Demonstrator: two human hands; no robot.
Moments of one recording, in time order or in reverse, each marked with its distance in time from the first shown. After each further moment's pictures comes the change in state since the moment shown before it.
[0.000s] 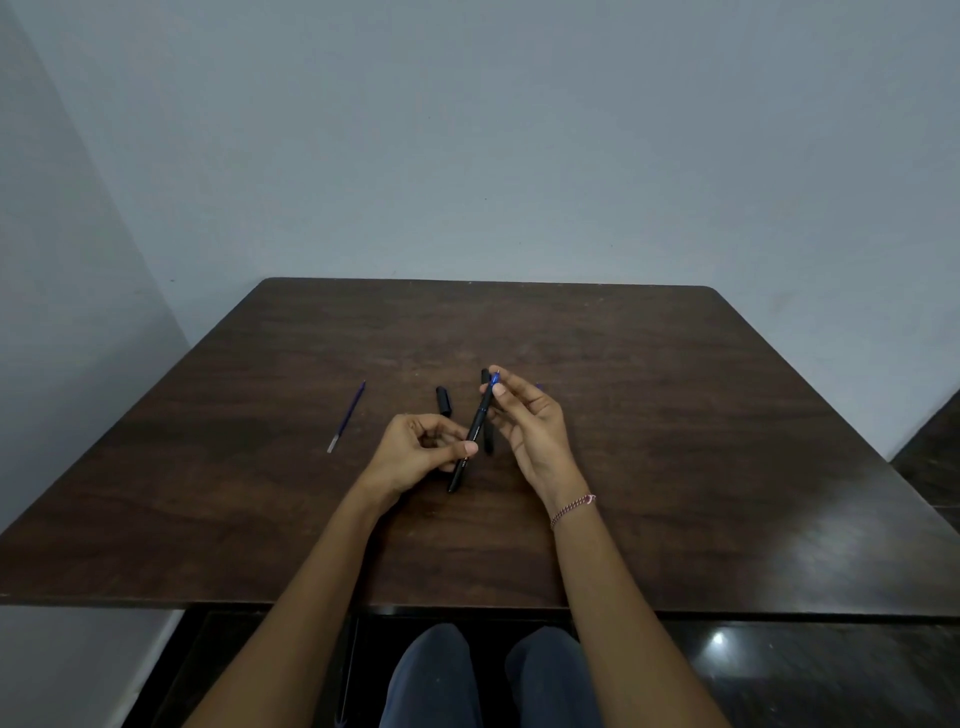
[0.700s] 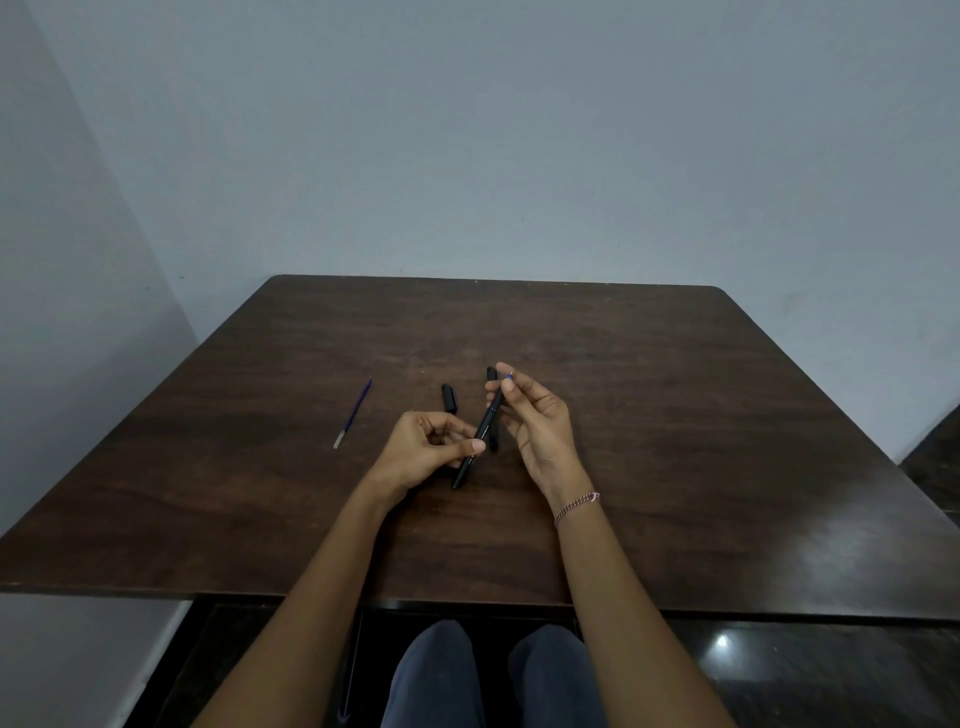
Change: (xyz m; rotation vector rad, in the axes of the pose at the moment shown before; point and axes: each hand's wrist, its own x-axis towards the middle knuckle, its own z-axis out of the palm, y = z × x) left_hand 0.002 -0.002 0.001 0.048 -0.007 -0.025; right_hand -0.001 -0.001 -0.002 -0.012 -0.006 -0.007
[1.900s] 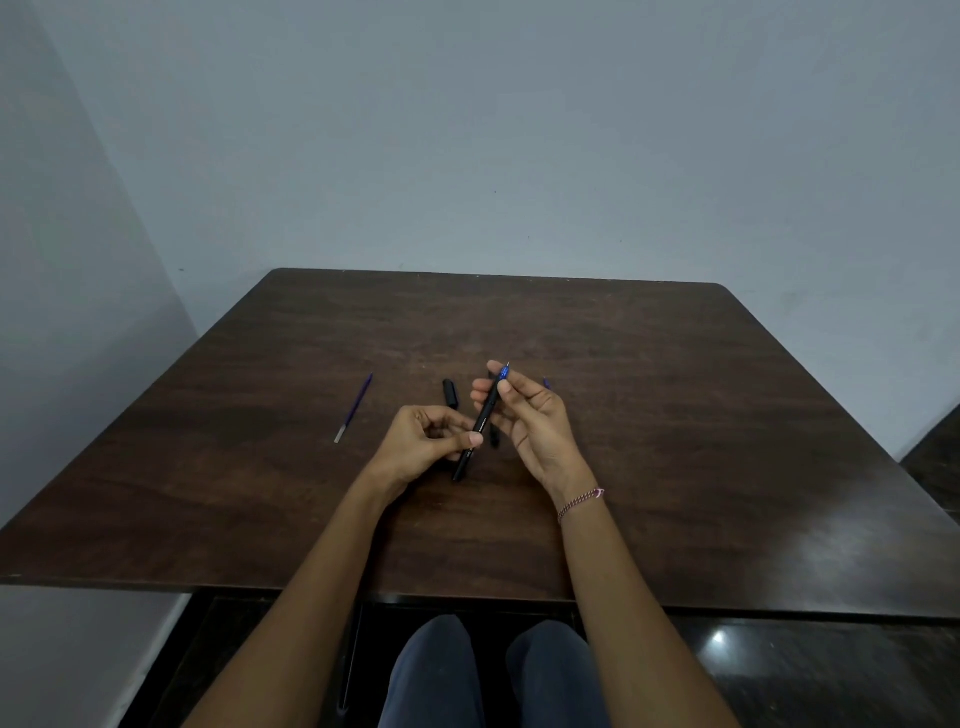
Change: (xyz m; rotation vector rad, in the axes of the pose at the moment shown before) left_hand -0.002 0.002 -0.002 -0.061 -0.011 0.013; right_hand -0.005 -0.004 0.001 0.015 -0.172 0.055
